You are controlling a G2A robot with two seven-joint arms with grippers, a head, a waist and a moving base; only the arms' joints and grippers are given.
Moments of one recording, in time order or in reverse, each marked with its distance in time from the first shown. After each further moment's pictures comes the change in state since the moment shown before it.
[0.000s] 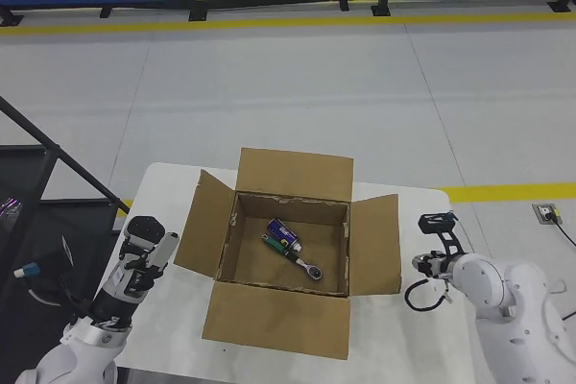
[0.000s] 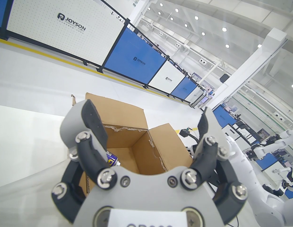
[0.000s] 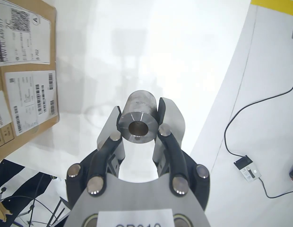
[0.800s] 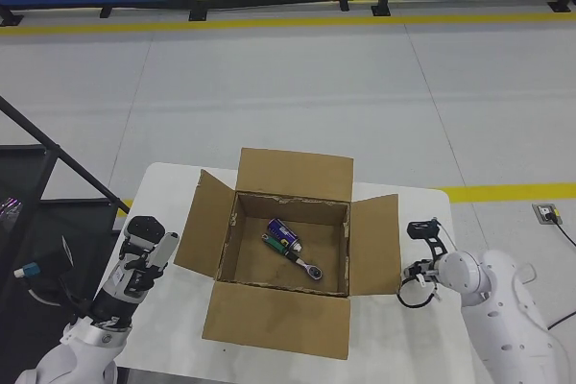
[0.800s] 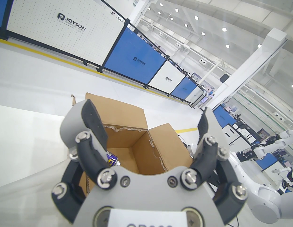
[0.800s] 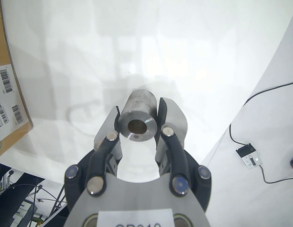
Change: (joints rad) left arm 0.000 0.000 0.000 0.000 0.000 0.000 0.000; right arm 0.115 0.001 -0.094 0.267 0.027 -0.020 -0.029
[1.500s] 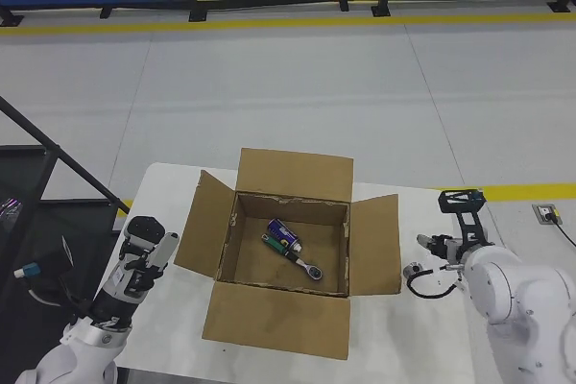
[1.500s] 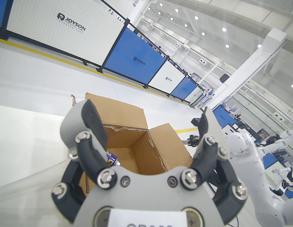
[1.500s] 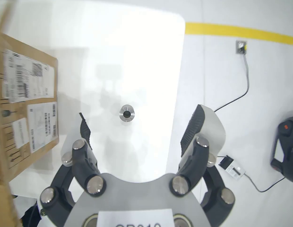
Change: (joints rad) left arm 0.000 0.000 0.000 0.000 0.000 0.000 0.000; right arm -0.145 0.027 0.043 -0.722 -0.291 0.212 0.099
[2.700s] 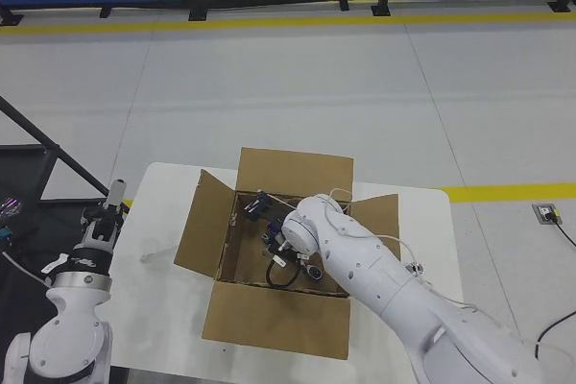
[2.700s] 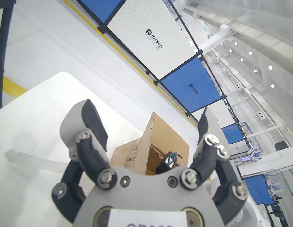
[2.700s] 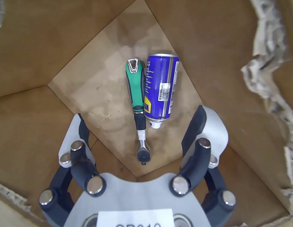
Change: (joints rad) left arm -0.200 -0.004 -0.003 0.106 0.006 0.610 0.055; right arm 0.849 -0.493 -1.041 1.441 0.658 -0.308 -0.427
